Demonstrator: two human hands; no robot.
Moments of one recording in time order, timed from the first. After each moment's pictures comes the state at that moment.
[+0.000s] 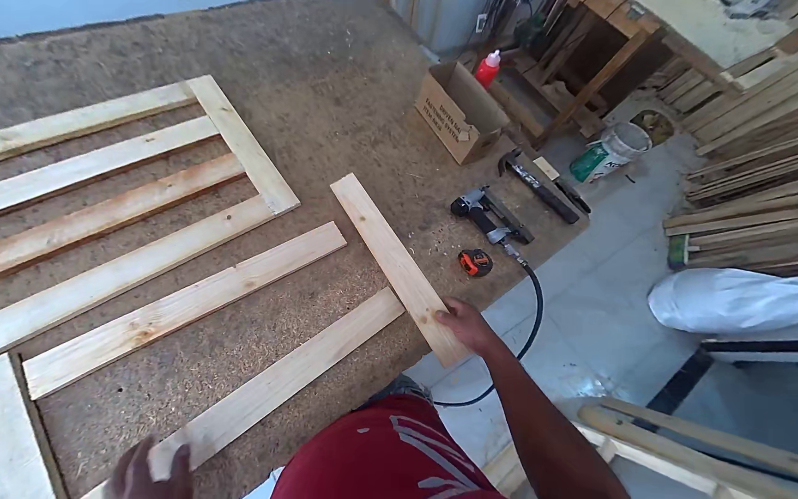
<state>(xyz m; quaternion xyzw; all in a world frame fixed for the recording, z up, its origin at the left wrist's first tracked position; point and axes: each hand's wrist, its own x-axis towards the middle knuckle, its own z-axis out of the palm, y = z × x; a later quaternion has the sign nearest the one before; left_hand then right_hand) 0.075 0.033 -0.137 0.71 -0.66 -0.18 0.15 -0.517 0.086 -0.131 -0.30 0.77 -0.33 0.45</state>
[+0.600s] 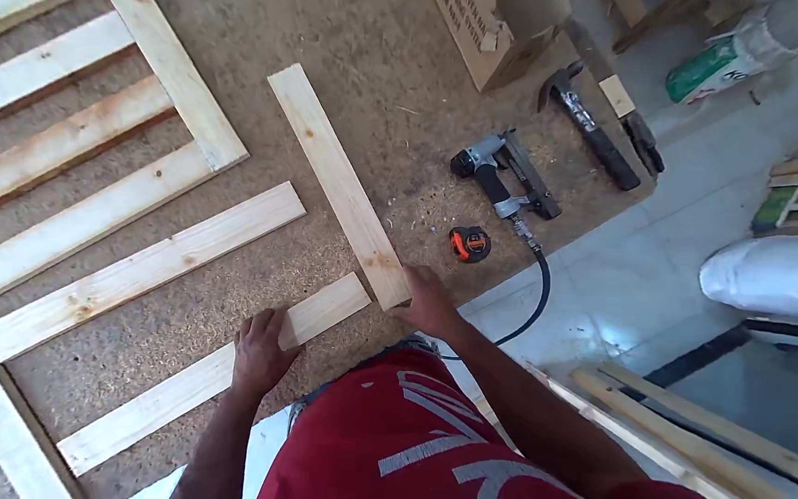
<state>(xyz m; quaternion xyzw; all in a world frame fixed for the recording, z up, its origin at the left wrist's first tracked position) -0.202 -0.028 -0.162 0.53 -0.82 -0.20 -0.07 -0.560 0.043 -0.158 -0.53 0.76 -0.11 0.36</state>
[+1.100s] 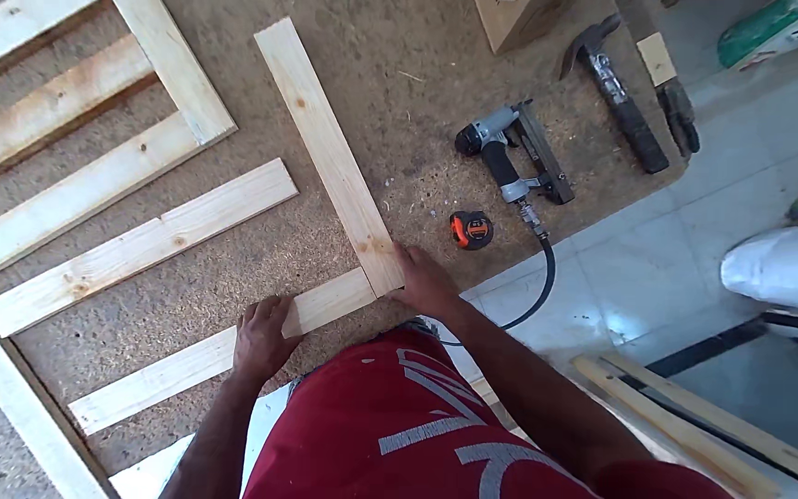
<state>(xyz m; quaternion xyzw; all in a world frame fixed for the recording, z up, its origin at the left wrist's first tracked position) -0.219 -0.019 -0.154 0.51 -0.83 -0.20 -0.11 -0.574 0.030 -0.165 -0.63 0.70 -0.07 0.33</state>
